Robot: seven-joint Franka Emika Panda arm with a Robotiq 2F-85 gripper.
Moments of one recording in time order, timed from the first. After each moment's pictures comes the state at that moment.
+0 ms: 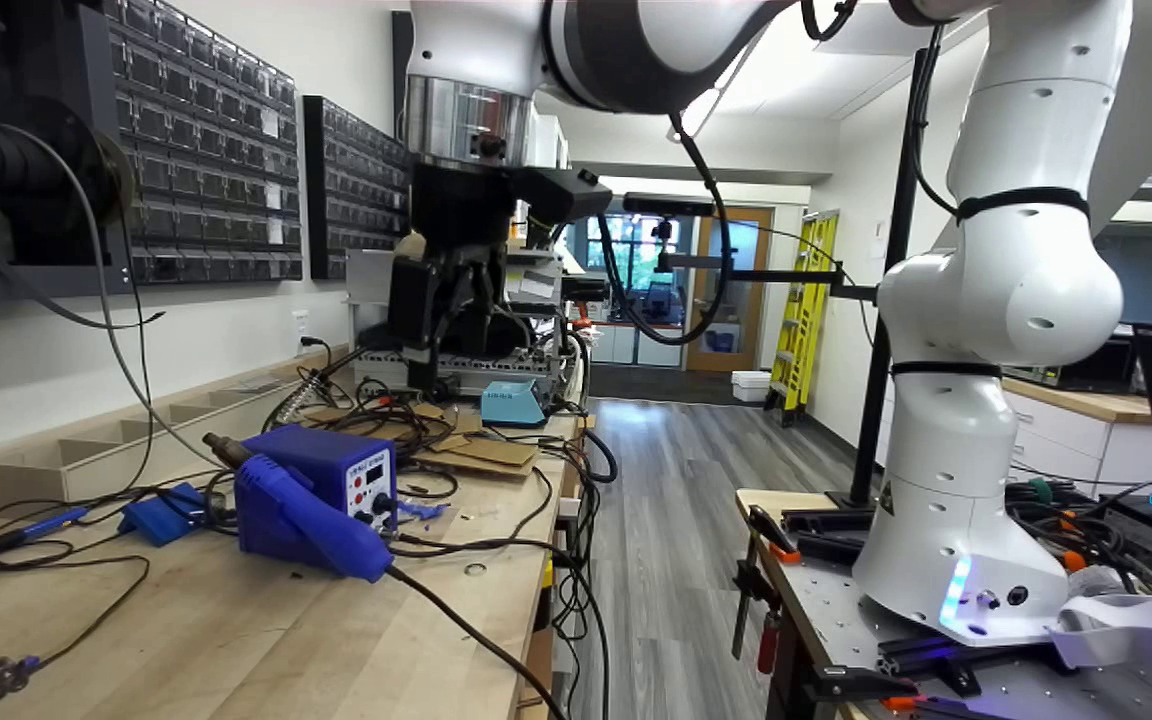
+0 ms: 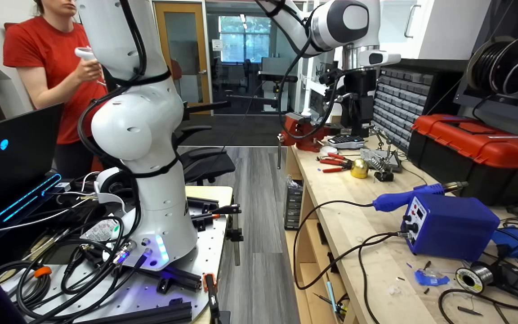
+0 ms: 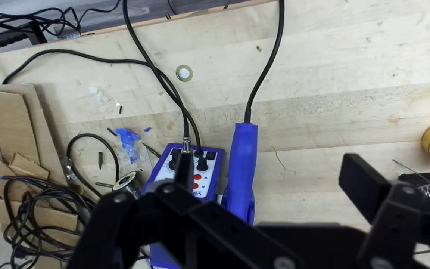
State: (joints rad) arm 0.02 -0.10 0.30 -2.22 -0.23 2.21 0.63
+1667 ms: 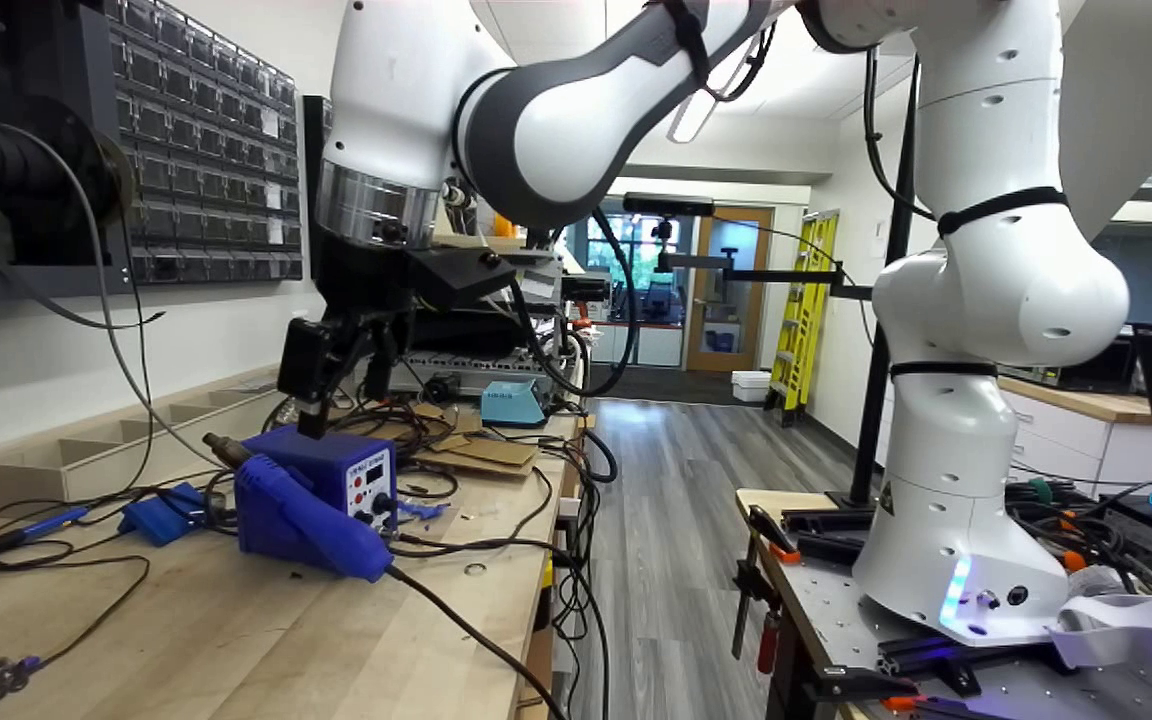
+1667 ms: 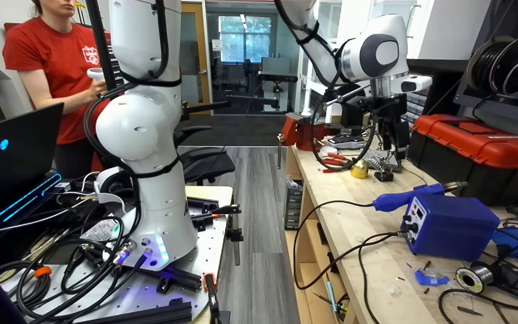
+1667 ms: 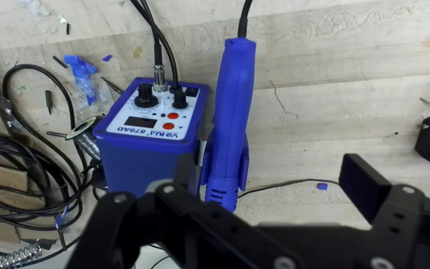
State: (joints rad) arm 0.10 0.16 0.14 -2.09 -0.36 2.47 0.63
